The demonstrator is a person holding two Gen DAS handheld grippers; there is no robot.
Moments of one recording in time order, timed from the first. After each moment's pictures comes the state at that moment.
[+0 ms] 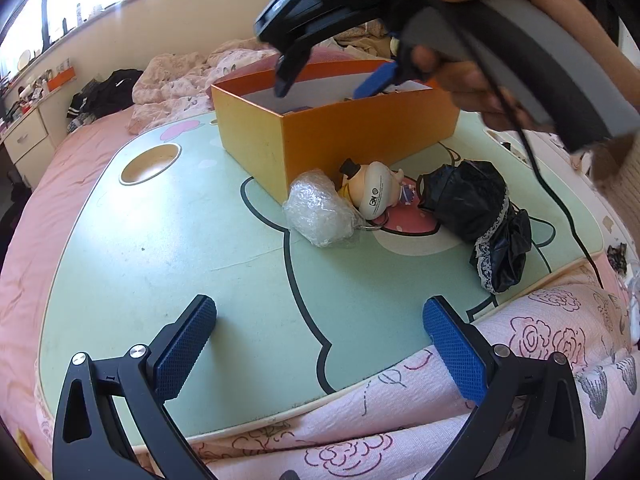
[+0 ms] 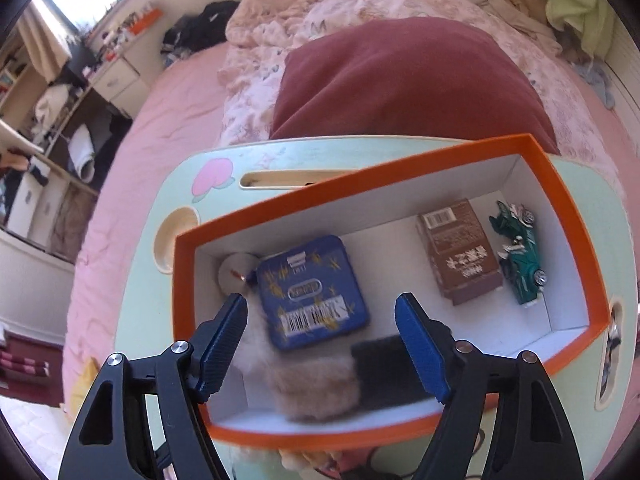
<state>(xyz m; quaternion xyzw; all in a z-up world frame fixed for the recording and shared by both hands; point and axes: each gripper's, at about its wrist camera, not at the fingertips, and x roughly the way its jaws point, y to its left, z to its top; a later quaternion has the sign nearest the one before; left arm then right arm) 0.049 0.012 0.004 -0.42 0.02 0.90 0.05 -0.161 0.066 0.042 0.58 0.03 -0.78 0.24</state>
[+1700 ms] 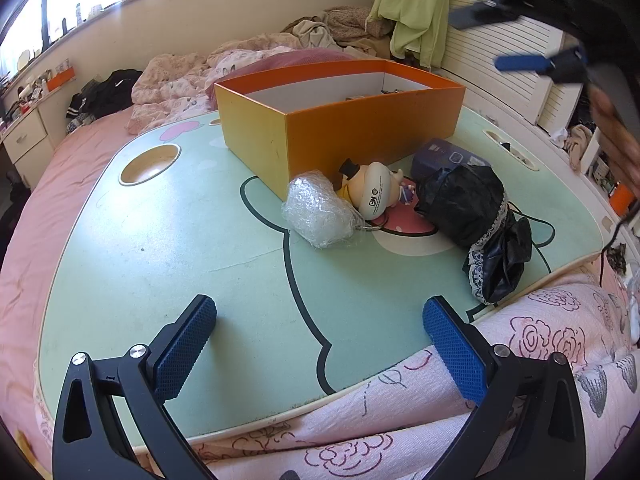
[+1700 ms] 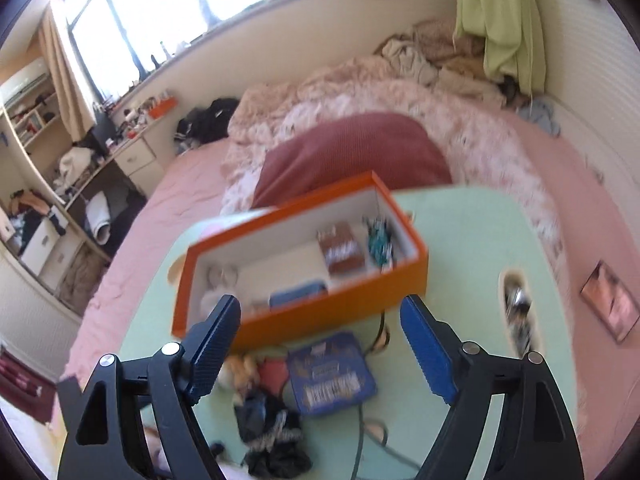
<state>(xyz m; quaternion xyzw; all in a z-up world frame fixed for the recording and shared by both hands) 0.047 0.011 0.005 -0.42 0.02 0.90 0.06 -0.071 0.223 0.099 0.40 -0.03 -0.89 0.22</state>
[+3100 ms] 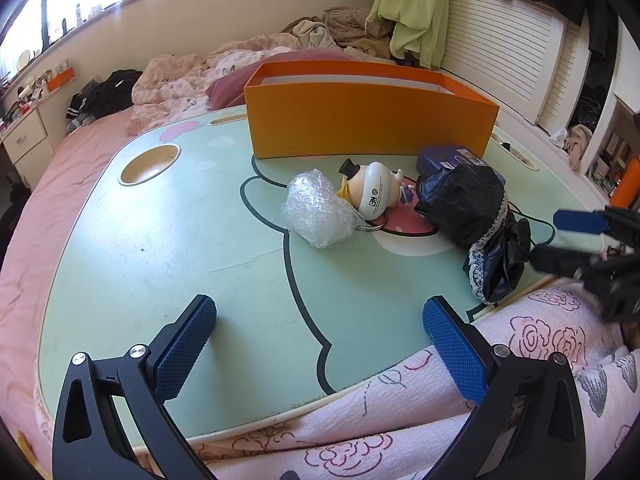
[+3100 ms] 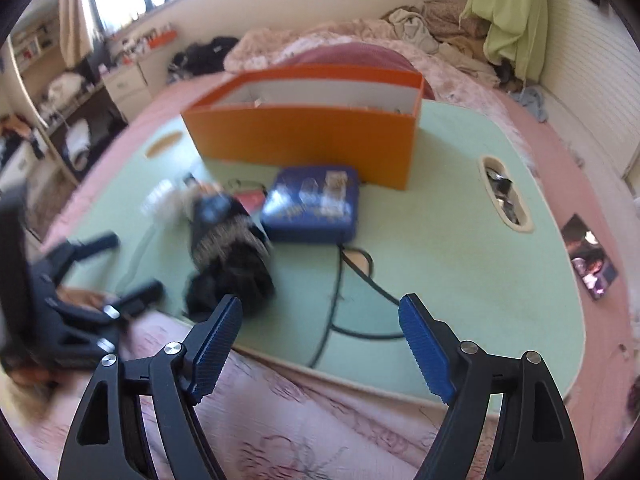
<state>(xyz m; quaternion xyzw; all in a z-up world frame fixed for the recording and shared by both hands) 0.045 0.009 0.003 -0.42 0.02 0.90 0.06 0.048 0.240 0.008 0.46 0.07 -0.86 0.19</state>
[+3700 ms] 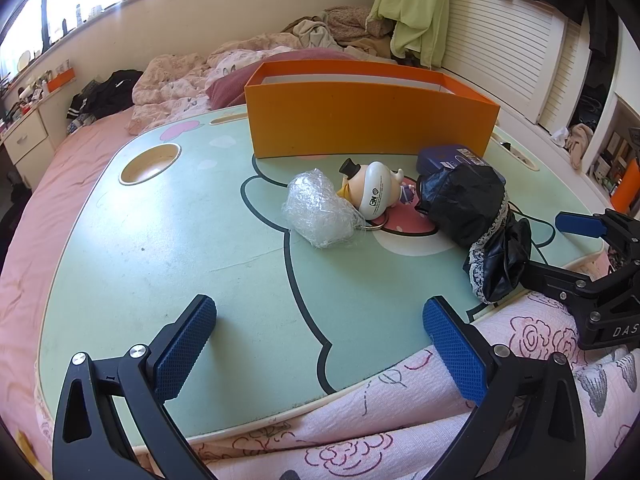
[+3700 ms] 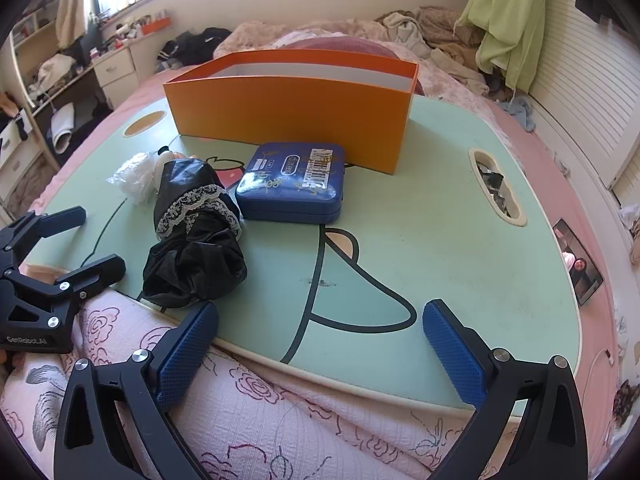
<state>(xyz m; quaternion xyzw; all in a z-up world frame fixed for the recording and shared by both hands) 0.045 0.008 0.001 -0.42 0.02 0.90 0.06 0.047 0.244 -0.007 0.45 0.09 -0.87 0.18</state>
